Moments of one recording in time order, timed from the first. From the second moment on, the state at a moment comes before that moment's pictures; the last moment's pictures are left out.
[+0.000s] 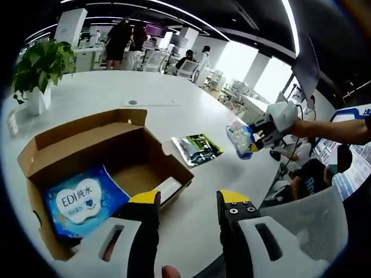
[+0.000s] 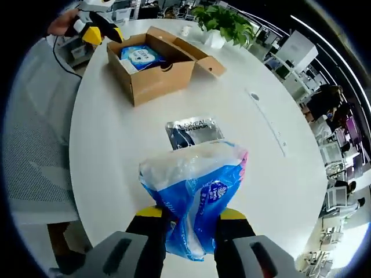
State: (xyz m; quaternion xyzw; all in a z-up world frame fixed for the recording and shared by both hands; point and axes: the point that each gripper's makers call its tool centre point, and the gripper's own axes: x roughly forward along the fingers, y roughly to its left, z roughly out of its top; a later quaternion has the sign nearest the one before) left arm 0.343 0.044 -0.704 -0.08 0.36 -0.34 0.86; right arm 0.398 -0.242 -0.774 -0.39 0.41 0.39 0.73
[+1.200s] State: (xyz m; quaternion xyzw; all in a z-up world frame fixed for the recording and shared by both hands) left arm 0.349 0.022 -0.725 -0.09 0.39 -0.32 0.86; right arm 0.417 -0.296 -0.806 -0.42 0.45 0.40 0.69
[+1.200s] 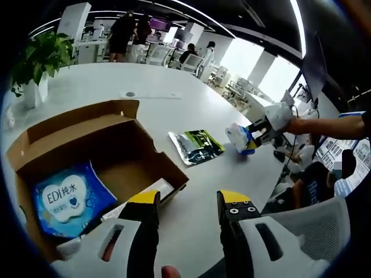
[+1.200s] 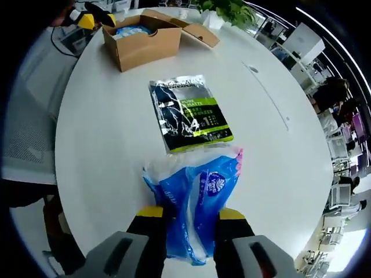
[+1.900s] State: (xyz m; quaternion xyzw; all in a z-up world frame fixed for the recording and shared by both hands) left arm 0.344 0.043 -0.736 -0.10 0.39 -0.28 0.87; right arm 0.463 -0.296 -0.826 -0.44 0.45 0.41 0.66
